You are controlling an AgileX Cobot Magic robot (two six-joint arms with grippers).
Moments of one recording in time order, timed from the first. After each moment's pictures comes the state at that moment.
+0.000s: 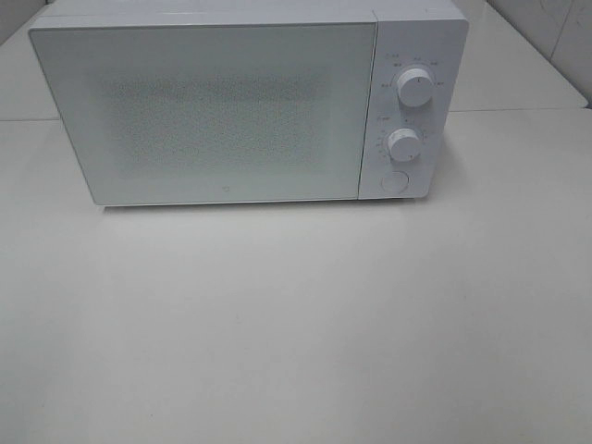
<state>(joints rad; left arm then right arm) -0.20 0.00 -0.50 -0.10 1.04 0.09 0.16 0.61 -0.56 -0.11 1.14 0.22</state>
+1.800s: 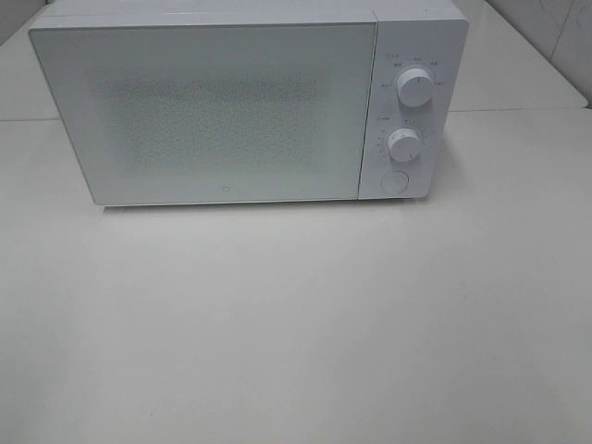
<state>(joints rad) -0.20 0.00 -0.50 -0.10 1.04 0.09 0.16 0.00 -0.51 -0.08 0.98 0.11</state>
